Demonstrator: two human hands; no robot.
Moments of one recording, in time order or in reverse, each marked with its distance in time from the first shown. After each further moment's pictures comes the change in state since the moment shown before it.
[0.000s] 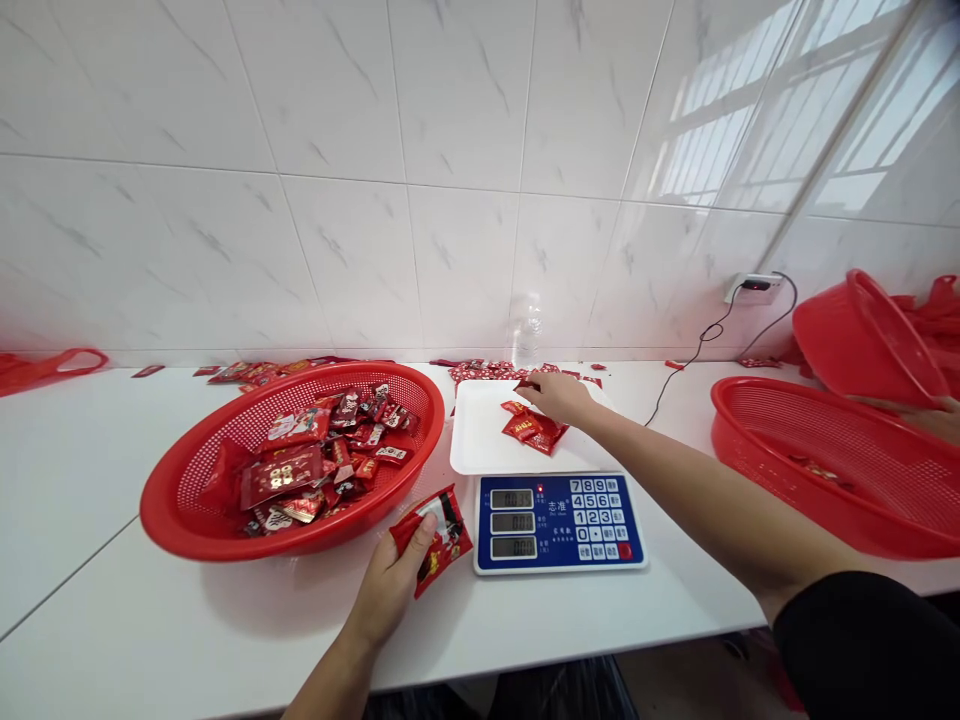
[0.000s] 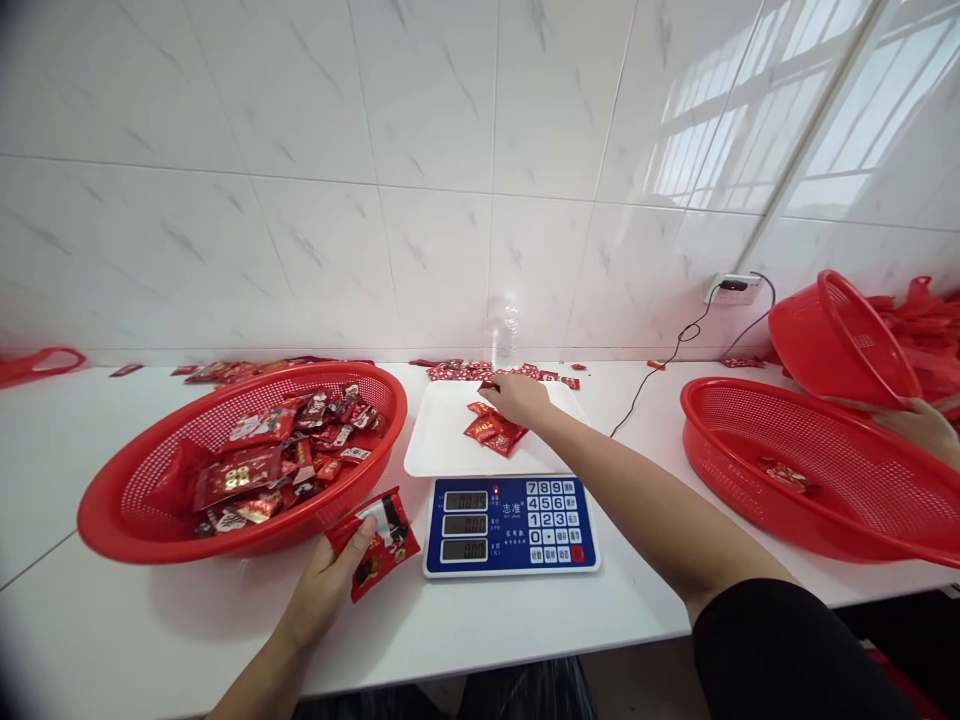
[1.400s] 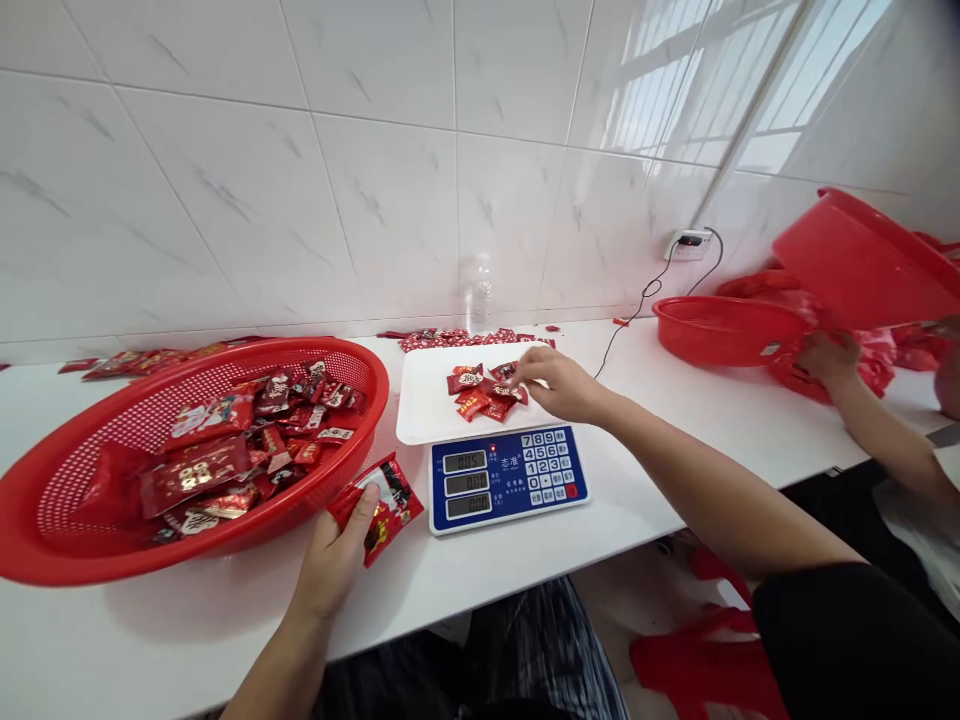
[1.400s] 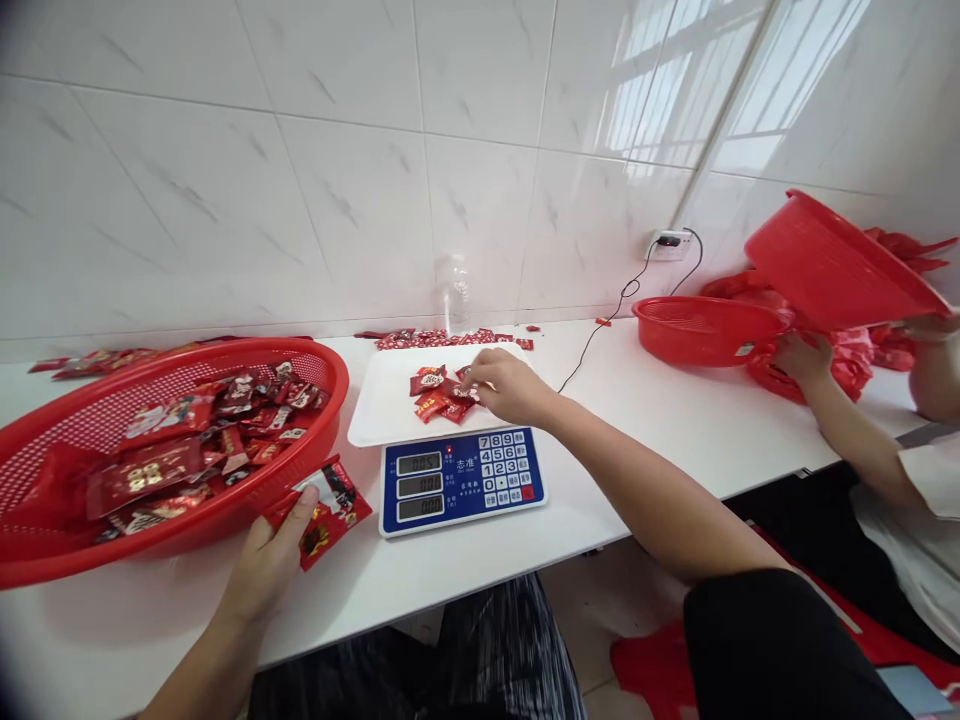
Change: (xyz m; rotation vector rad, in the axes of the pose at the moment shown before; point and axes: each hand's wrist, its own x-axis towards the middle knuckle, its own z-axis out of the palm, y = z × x) left_hand 0.017 -0.021 -0.002 0.144 0.167 0.072; right_hand -0.088 0.040 -0.035 0.087 0.099 -0.390
